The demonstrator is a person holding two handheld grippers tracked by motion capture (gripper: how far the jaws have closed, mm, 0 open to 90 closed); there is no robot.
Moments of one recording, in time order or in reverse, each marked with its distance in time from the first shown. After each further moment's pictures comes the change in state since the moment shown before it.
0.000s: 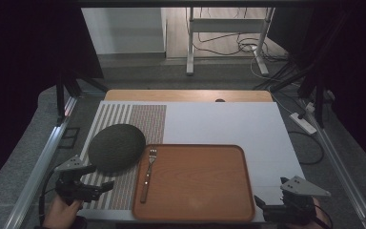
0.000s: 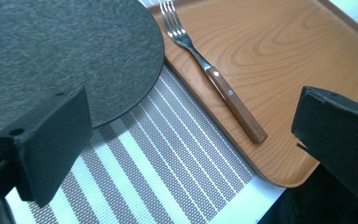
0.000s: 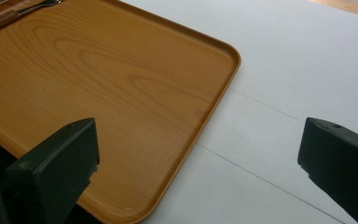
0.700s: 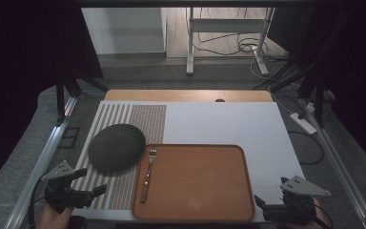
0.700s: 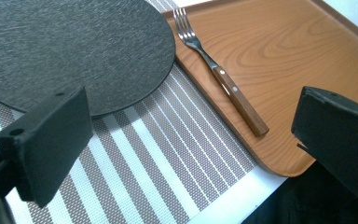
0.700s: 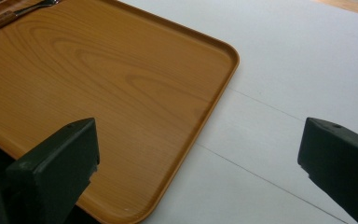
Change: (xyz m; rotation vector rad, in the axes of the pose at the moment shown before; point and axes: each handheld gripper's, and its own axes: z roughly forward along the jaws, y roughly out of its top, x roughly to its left) left arm -0.006 -0.013 -0.022 -0.041 0.054 -0.008; right arm 0.000 0.000 0.000 0.000 -0.005 0.009
